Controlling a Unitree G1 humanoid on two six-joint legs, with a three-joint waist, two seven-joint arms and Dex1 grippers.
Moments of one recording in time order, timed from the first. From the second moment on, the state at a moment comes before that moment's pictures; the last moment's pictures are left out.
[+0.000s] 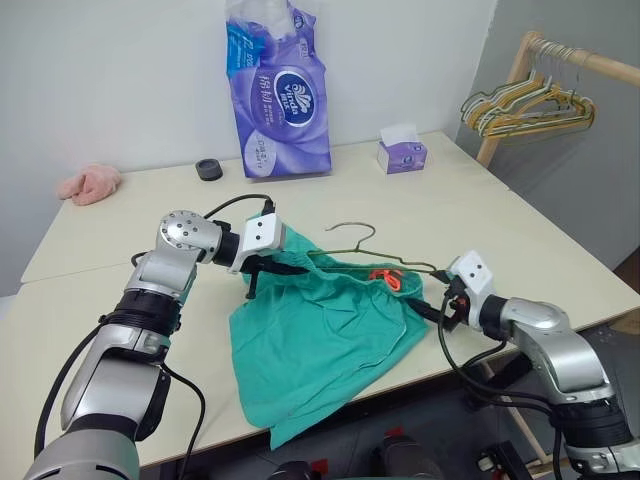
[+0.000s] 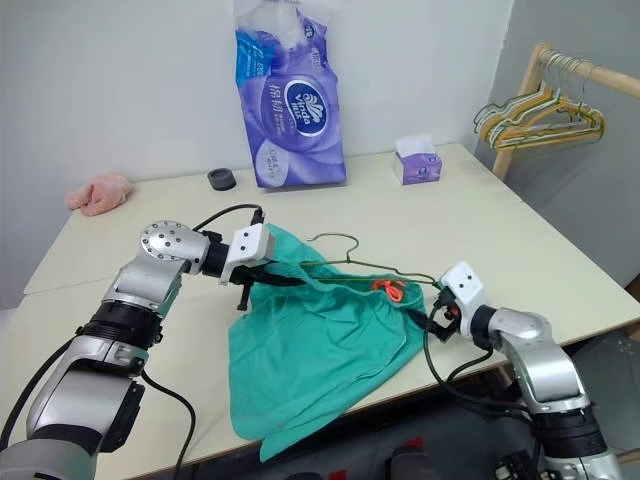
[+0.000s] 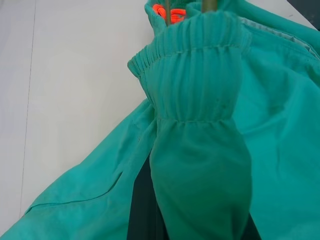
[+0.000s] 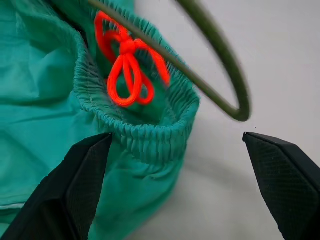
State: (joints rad) left arm -0.77 0.64 -0.22 0.51 -0.08 -0.07 -1.43; right arm -0.21 -0.51 0.05 -0.15 0.18 0.60 0.74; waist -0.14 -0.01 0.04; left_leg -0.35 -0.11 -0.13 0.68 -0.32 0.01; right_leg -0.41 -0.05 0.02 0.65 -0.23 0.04
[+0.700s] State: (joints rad) left arm -0.76 0.68 -0.23 0.53 -0.06 -0.08 -1.44; right arm -0.22 -0.51 0.08 -0.12 0.18 0.58 0.69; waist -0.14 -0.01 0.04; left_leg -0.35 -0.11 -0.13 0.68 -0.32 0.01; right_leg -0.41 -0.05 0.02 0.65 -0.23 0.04
